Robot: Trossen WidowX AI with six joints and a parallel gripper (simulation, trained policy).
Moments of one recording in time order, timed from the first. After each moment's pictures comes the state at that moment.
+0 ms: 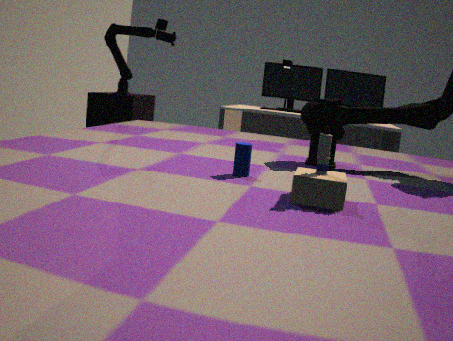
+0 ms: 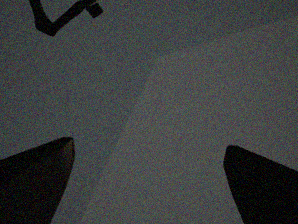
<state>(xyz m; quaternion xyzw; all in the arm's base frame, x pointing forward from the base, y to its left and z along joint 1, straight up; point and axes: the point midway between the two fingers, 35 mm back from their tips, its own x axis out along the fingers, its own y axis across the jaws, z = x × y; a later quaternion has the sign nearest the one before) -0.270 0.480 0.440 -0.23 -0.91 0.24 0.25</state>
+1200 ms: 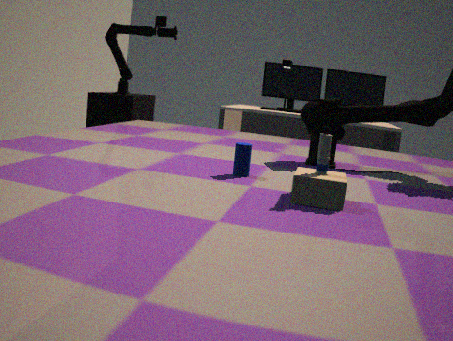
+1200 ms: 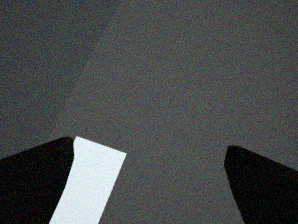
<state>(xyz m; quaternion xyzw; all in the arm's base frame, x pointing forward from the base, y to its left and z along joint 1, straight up) -0.237 0.473 0.507 -0.25 -0.86 0.14 0.42</state>
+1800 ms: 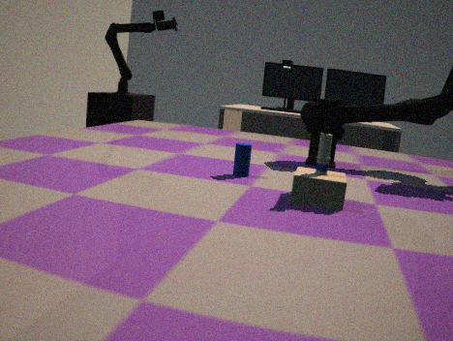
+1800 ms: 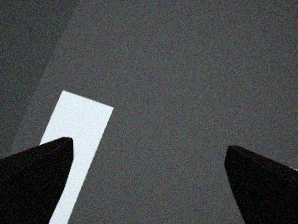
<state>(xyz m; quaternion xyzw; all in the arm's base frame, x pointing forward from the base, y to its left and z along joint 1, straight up) -0.220 0.458 0.534 -0.24 -0.83 0.09 0.50</state>
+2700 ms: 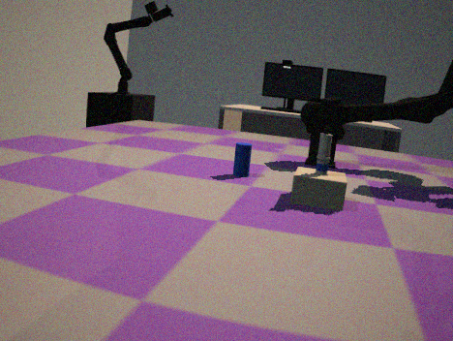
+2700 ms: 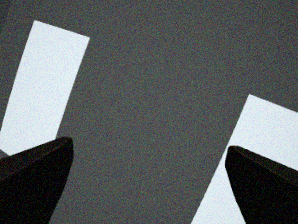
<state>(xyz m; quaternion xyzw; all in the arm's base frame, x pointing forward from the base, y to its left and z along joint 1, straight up) -0.191 0.423 0.565 -0.22 -0.76 0.03 0.61</state>
